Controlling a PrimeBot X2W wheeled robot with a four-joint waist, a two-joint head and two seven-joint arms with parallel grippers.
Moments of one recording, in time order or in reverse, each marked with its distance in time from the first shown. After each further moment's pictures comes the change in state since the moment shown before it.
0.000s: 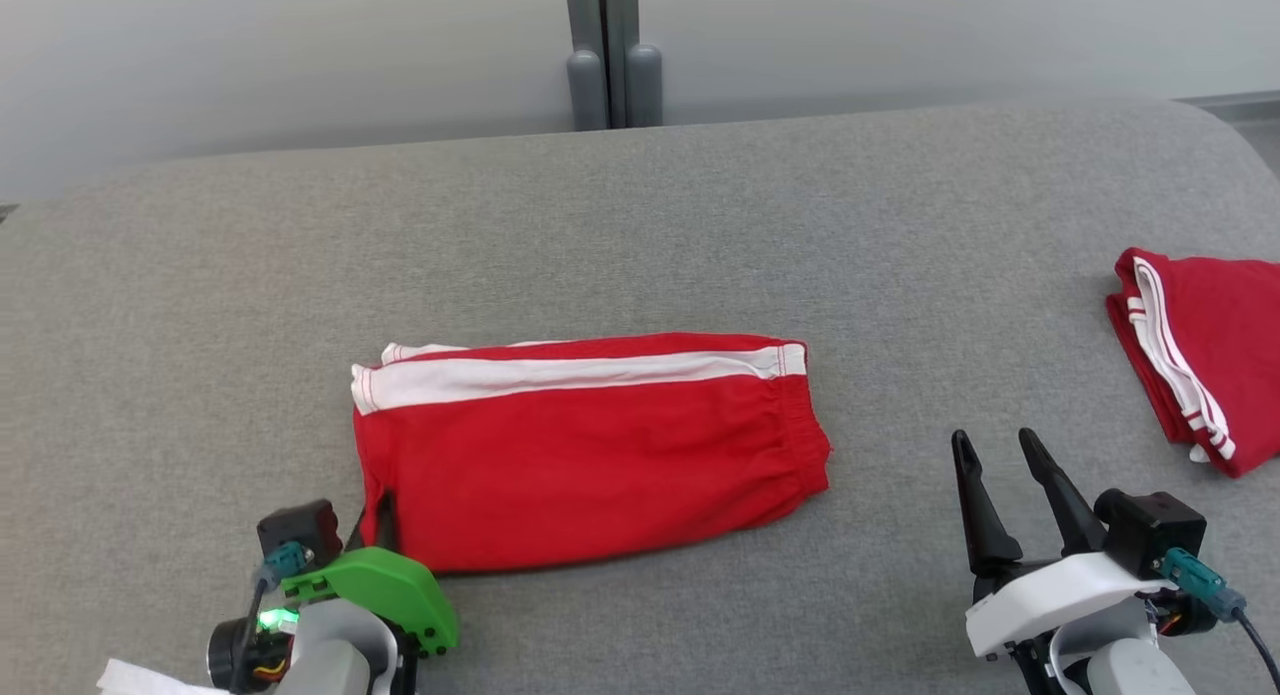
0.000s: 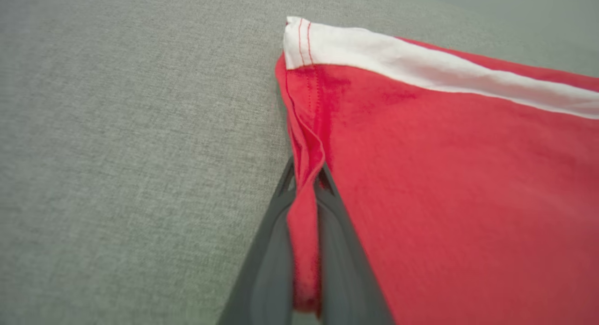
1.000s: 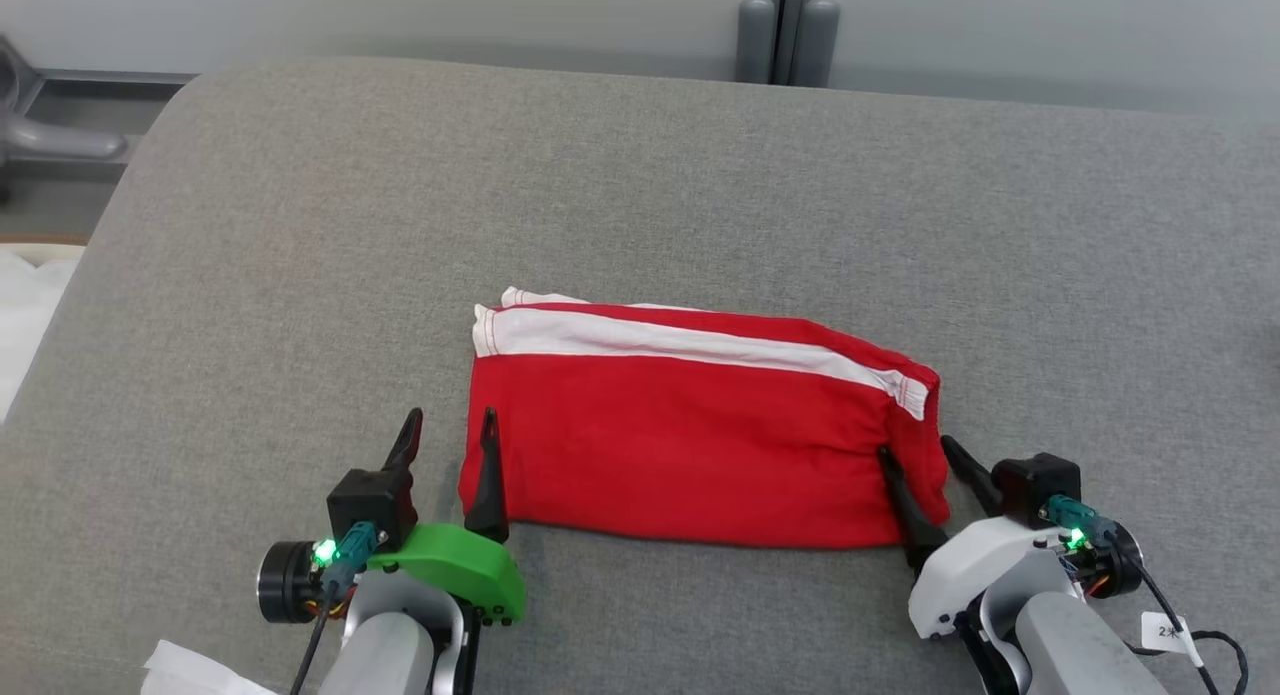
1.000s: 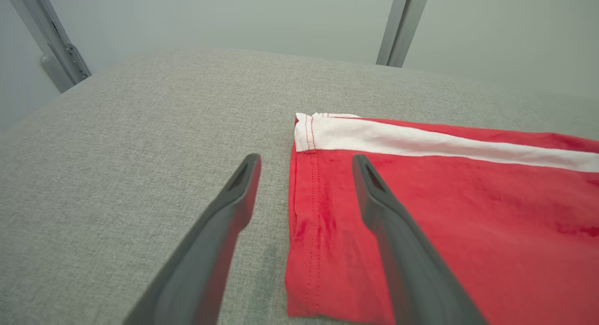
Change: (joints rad) left arm 0.119 0.001 -0.142 -0.429 0.097 0.081 -0.001; right arm -0.235 0.000 0.113 0.429 -0.098 0.000 -0.002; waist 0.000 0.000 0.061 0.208
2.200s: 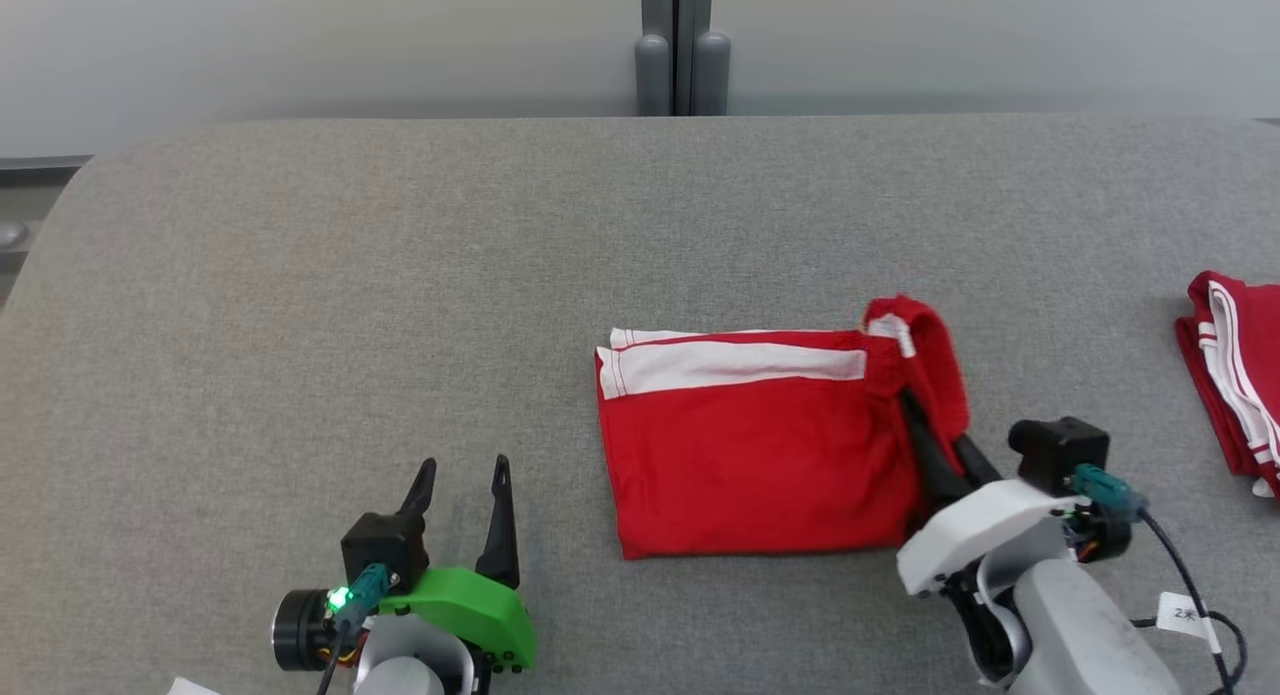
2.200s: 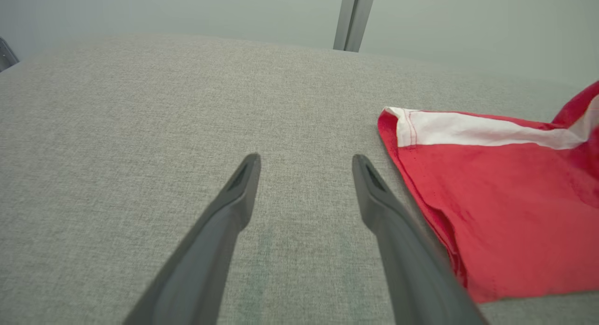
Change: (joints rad) left arm 0.062 -0.001 -0.024 0.002 -0.032 0.009 0.000; right arm 0.014 -0.004 0.002 -0.160 0.152 0.000 0.000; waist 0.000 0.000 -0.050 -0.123
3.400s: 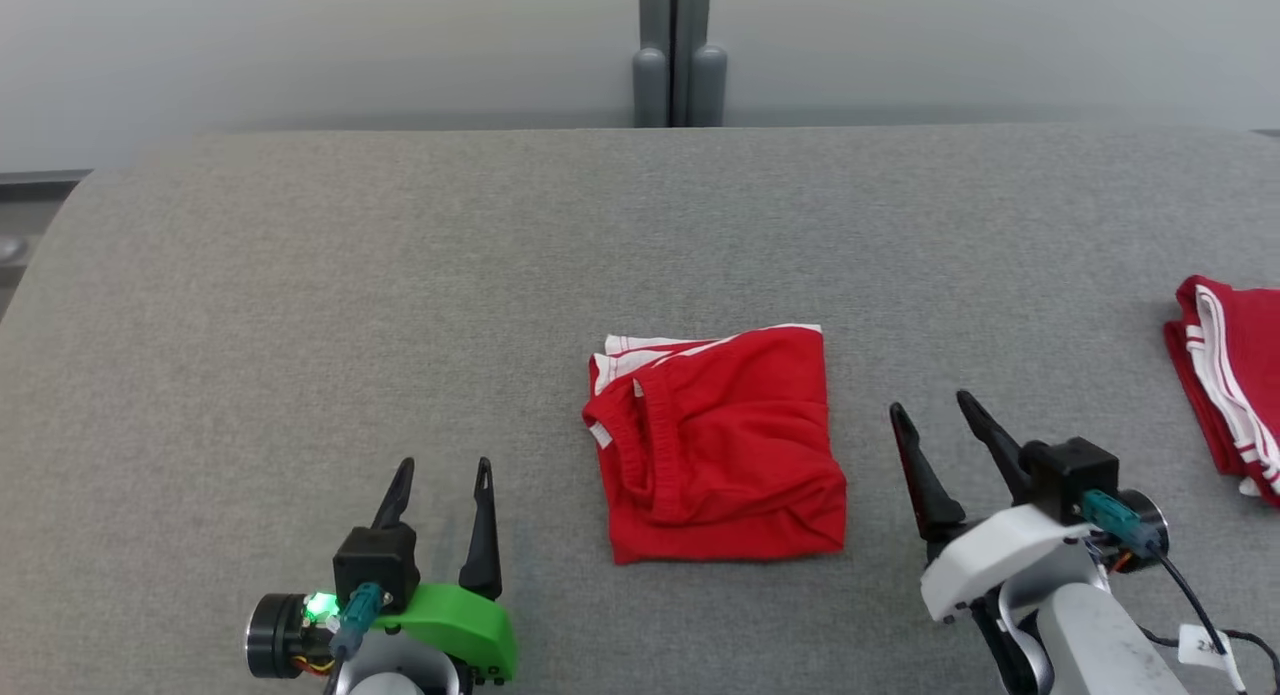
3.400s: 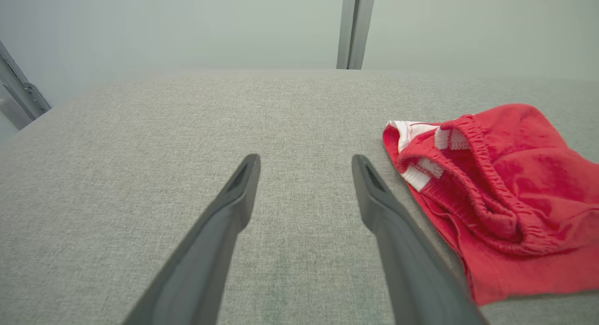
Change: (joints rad) left arm 0.051 0.000 0.052 -0.075 0.130 0.000 0.000; right arm 0.066 0.003 -0.025 -0.110 -0.166 0.000 0.002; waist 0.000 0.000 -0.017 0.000
